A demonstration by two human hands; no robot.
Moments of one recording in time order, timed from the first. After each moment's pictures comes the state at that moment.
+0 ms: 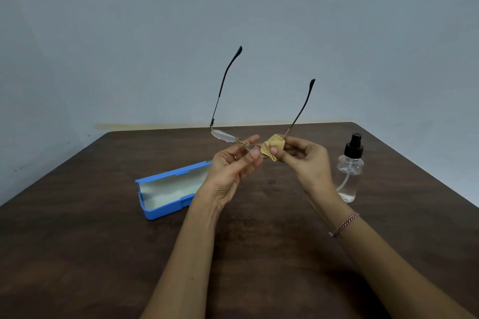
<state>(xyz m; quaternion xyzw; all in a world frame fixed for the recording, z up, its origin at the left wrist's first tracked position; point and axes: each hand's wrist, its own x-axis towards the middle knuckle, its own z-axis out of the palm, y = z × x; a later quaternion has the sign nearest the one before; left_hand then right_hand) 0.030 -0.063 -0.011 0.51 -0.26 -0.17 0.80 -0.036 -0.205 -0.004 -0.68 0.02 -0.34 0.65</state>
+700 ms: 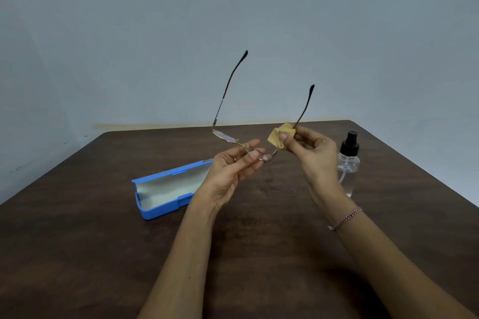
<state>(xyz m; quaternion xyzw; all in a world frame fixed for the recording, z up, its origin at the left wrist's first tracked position) 0.030 -0.065 -0.015 0.51 -0.25 -0.20 0.80 -0.040 -0.212 0.004 -0.63 0.06 -0.38 0.67</state>
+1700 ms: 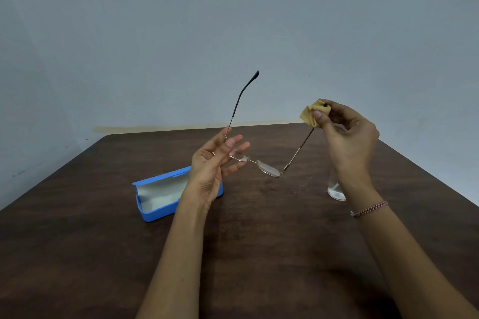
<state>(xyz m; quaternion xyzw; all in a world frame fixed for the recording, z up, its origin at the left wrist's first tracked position) 0.032 -0.046 0.000 0.48 -0.21 -0.12 0.84 -0.062 -0.235 0.038 -0.65 0.10 -0.54 0.54</state>
